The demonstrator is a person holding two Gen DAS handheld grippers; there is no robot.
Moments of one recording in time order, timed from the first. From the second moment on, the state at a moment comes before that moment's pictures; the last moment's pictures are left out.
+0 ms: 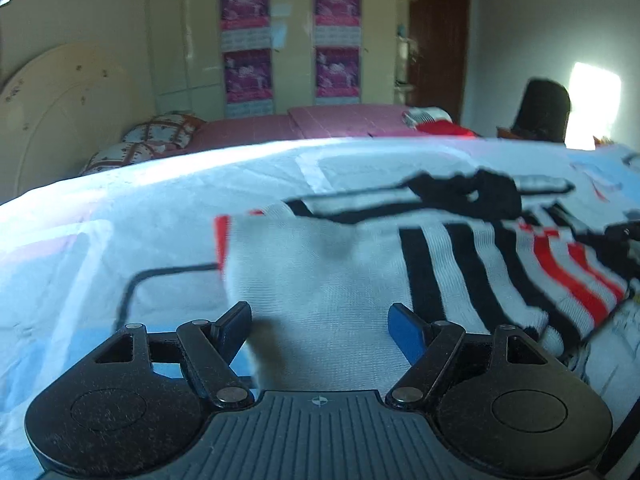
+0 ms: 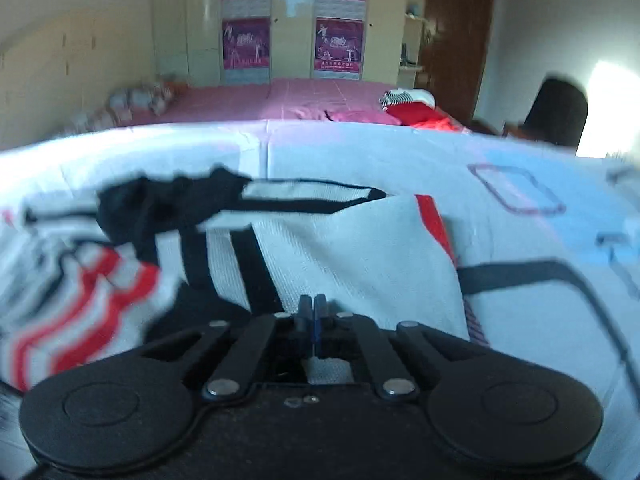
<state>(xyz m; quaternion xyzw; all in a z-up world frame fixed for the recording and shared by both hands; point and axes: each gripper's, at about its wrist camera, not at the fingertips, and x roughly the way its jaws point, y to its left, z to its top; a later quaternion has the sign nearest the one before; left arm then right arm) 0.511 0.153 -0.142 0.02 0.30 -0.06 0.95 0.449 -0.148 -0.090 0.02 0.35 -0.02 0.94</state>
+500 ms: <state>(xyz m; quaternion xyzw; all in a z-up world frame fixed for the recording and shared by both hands) 0.467 0.142 -0.128 0.00 0.31 -0.08 0.95 0.404 -0.189 -0.075 0.08 0.35 0.01 0.93</state>
